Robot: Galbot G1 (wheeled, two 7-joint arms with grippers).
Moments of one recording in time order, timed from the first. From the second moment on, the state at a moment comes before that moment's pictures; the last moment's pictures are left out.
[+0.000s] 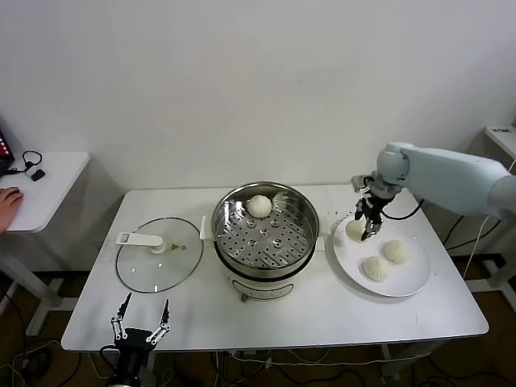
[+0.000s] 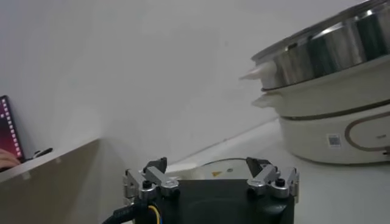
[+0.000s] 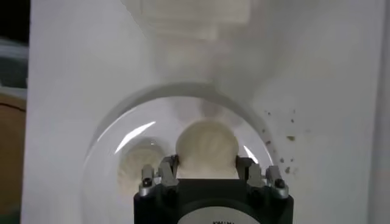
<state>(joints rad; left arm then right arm) 1.70 -1.61 -0.77 -1.80 0.30 -0.46 0.12 0.67 0.94 -1.76 1.03 0.58 -0.14 -1.05</state>
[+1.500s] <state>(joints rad) 1.71 -1.61 -0.76 -1.84 0.32 -0.46 0.13 0.81 1.43 -1.76 1.10 0.99 -0.30 -0.95</state>
